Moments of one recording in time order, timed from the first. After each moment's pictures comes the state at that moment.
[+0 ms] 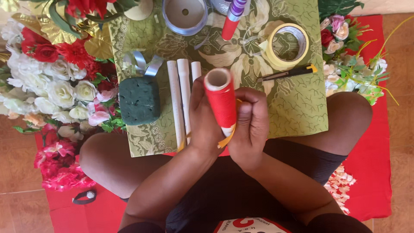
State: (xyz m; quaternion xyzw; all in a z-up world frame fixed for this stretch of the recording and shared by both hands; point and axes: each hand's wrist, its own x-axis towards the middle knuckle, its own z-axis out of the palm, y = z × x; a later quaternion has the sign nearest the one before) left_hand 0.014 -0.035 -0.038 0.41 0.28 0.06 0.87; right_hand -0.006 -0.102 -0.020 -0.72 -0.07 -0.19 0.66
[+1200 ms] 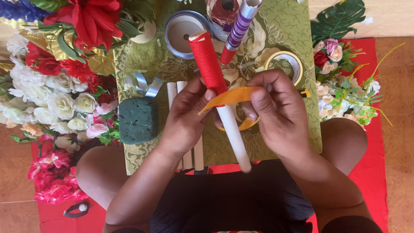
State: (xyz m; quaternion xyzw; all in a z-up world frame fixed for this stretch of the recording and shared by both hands) left_hand 0.049 0.020 -0.016 0.44 -0.06 -0.06 0.89; right_hand 0.065 -0.156 0.022 -0.60 -0.12 0.08 0.79
